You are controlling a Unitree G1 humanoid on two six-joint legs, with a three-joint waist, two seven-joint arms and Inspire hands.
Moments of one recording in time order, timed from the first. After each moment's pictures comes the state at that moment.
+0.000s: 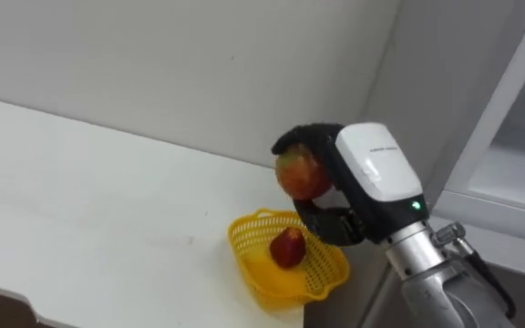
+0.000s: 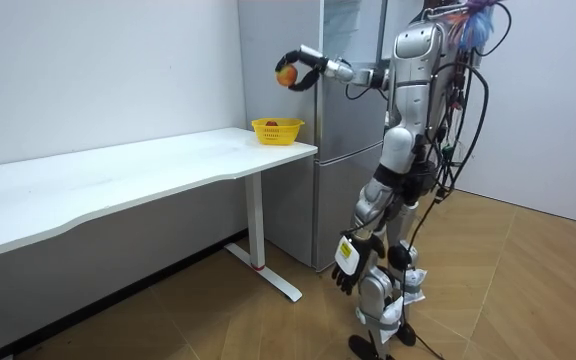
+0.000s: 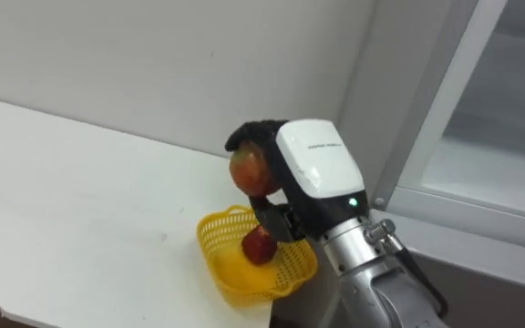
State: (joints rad) left arm 0.12 0.32 -0.10 1.13 0.44 0.05 -0.13; right arm -0.48 -0.46 0.37 0.15 -0.74 -0.11 -0.24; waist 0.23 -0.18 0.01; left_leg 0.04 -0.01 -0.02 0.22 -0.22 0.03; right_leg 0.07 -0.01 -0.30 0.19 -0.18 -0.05
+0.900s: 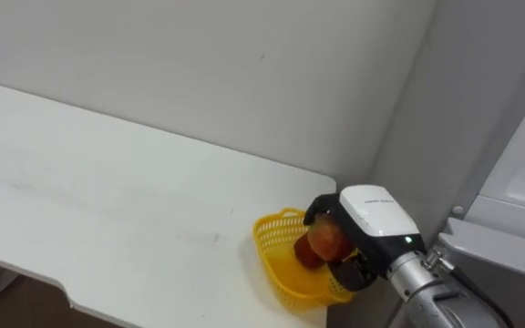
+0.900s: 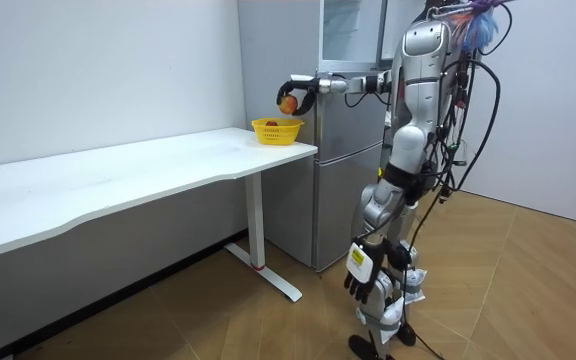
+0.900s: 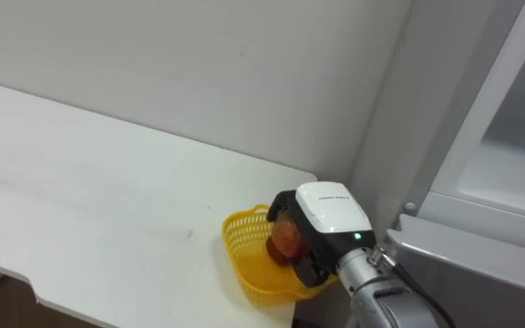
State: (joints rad) left arm 0.13 0.34 -0.10 1.12 0.45 0.07 -0.20; right arm -0.51 -0.46 0.38 0.40 -0.76 -0.06 -0.15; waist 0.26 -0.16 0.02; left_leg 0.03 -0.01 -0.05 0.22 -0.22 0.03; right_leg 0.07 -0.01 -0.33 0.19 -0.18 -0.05
